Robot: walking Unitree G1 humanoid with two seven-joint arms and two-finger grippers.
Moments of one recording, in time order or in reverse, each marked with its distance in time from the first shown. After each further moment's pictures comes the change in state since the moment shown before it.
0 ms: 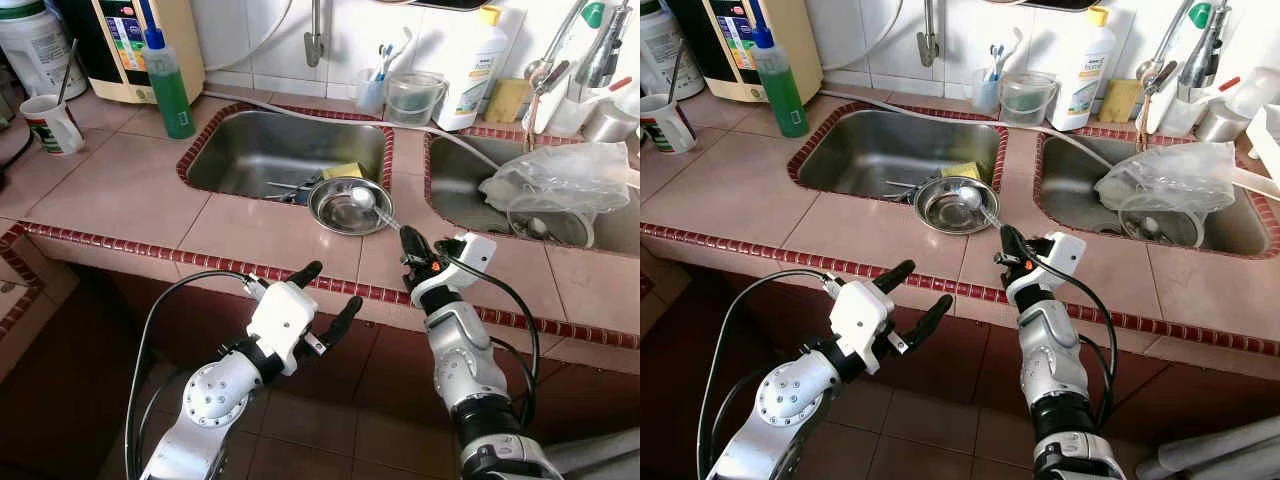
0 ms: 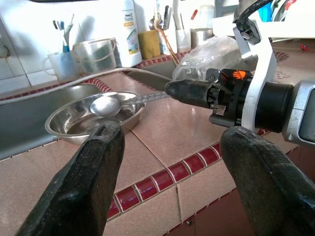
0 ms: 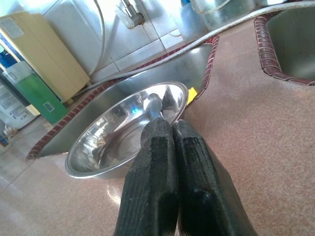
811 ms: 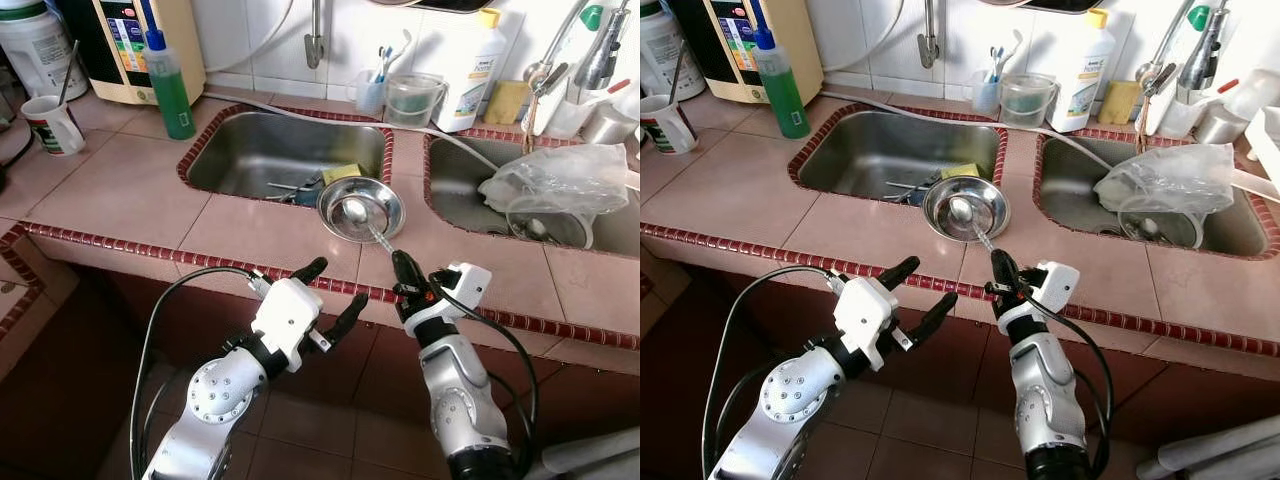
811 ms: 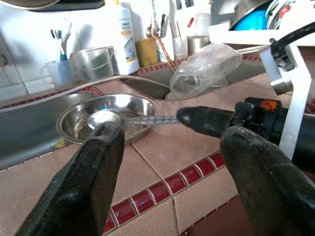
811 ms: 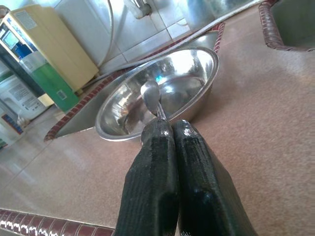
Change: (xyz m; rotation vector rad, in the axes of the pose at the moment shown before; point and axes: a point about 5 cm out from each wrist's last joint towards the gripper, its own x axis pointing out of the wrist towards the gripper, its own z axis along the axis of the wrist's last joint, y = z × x) left arm 0.005 -0.001 0.004 0.003 -0.022 -0.011; right arm -0.036 0.013 -0.015 0.020 0.012 0.003
